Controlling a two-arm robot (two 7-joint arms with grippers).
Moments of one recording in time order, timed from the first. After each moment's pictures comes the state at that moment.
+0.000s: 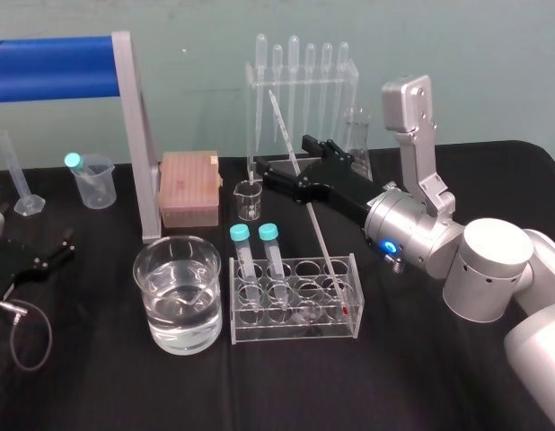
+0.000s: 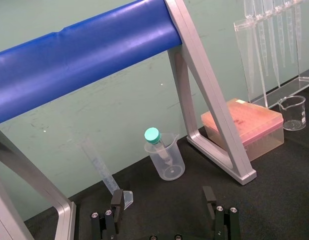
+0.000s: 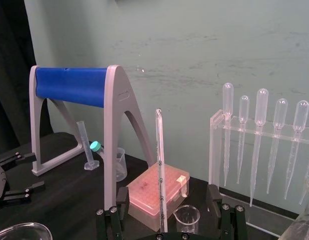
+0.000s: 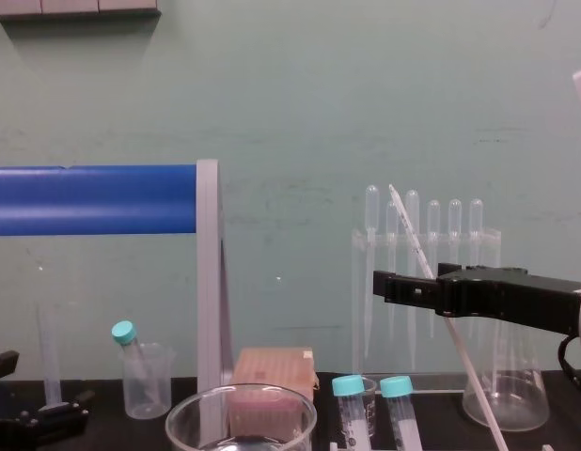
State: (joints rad) left arm -0.20 0.60 0.45 -1.41 -0.25 -0.12 0.03; right arm 0.32 0.33 -0.34 -1.47 0.43 0.15 0.32
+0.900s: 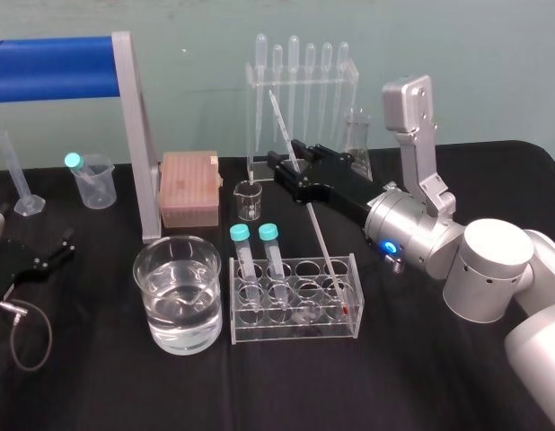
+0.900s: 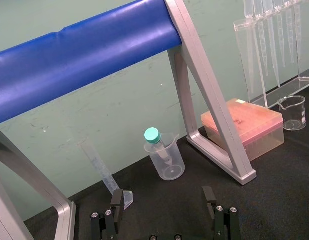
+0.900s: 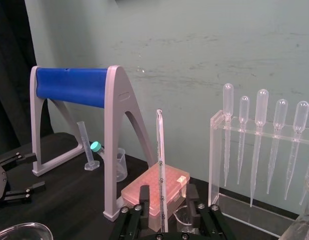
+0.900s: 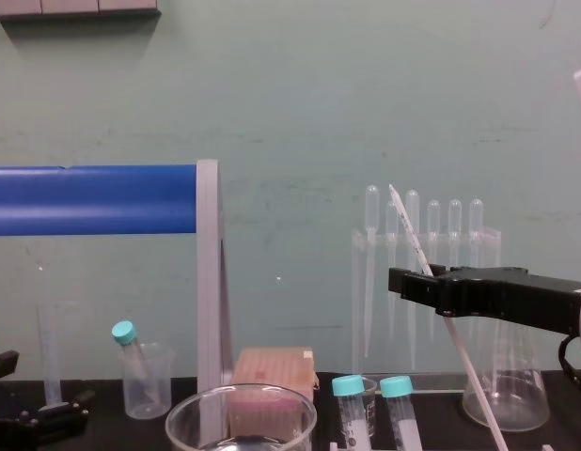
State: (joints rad) left arm -0.20 0.60 0.45 -1.41 -0.25 -0.12 0.03; right arm 0.32 0.33 -0.34 -1.48 0.43 0.14 0.32
